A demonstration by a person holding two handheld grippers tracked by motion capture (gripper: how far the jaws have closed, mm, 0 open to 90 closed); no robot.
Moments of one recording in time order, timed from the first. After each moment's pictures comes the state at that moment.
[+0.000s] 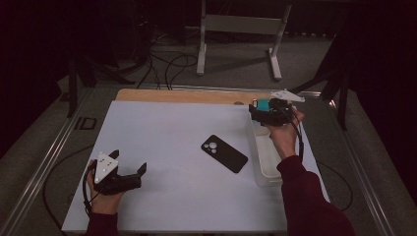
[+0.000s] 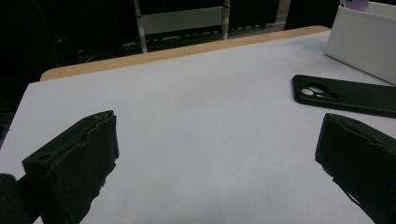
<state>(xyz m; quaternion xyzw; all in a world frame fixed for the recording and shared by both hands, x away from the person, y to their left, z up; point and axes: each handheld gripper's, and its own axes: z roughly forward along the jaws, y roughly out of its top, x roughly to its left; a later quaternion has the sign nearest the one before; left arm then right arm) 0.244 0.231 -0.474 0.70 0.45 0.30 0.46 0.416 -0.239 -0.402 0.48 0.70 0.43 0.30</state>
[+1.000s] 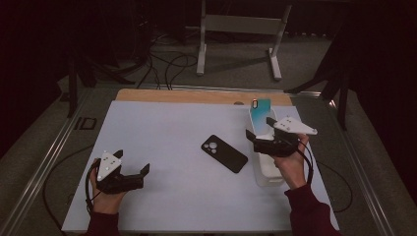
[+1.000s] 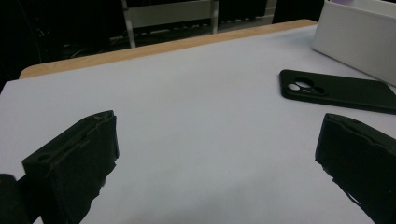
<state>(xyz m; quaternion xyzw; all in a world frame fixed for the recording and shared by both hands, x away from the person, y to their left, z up) 0.247 0.225 -0.471 0.71 0.45 0.28 0.46 0.320 -0.236 -0.397 0.37 0.73 0.50 0.28</state>
